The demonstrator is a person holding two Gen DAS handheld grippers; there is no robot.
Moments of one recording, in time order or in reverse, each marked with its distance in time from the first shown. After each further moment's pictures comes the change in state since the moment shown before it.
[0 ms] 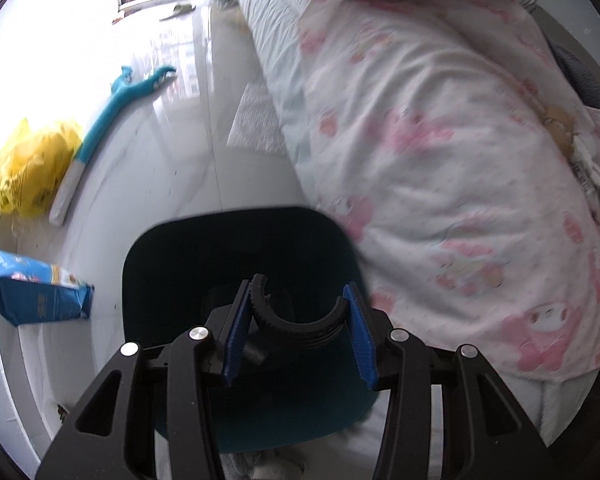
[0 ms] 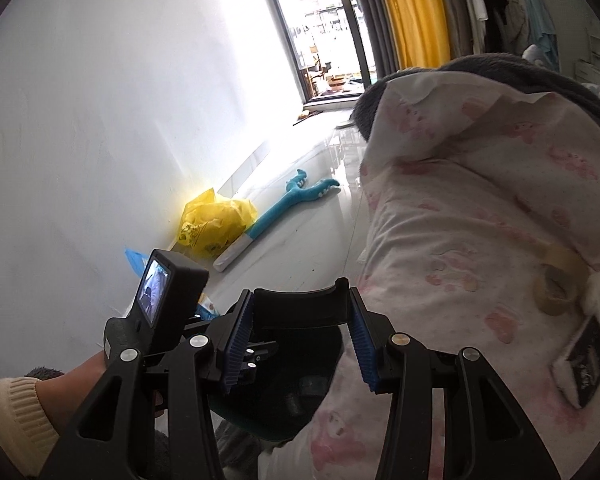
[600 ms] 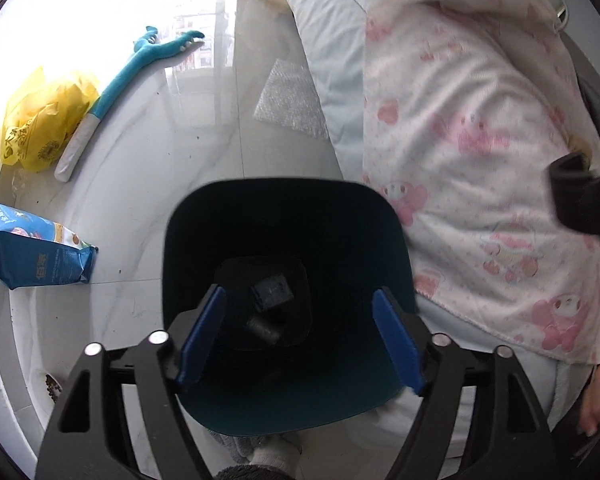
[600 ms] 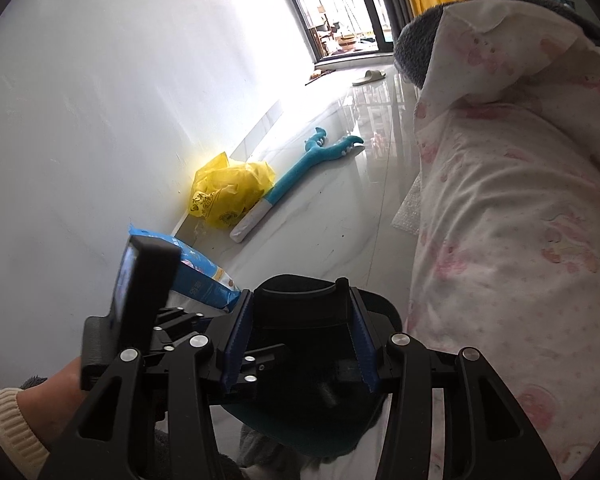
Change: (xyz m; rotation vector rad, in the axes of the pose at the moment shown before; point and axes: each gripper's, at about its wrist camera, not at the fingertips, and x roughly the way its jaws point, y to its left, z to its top) left arm -0.007 0.061 -0.014 -0.123 0.036 -0.040; right arm 0.088 0.032 -0.001 0.054 0.141 0.058
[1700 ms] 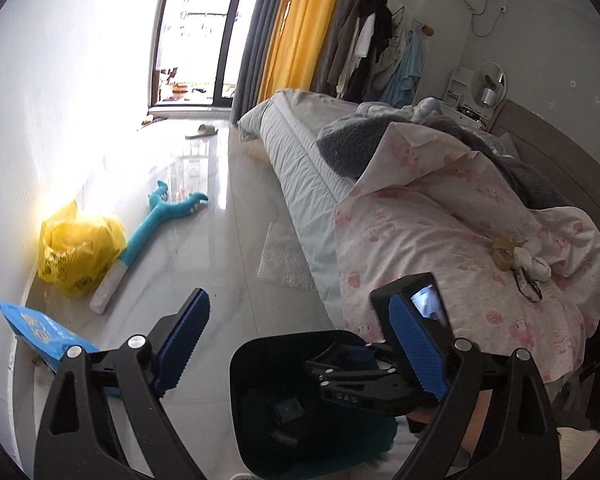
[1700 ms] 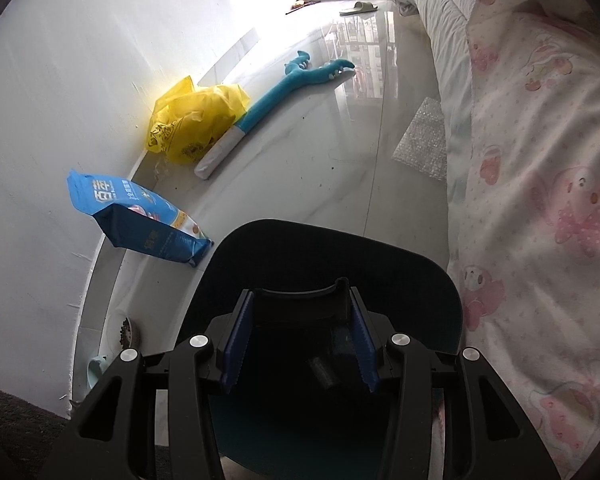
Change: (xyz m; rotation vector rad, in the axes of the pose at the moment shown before) left arm -0.160 0.000 0.002 0.131 -0.554 -0.023; right arm 0.143 0.014 -0.019 0.003 0.246 -0.112
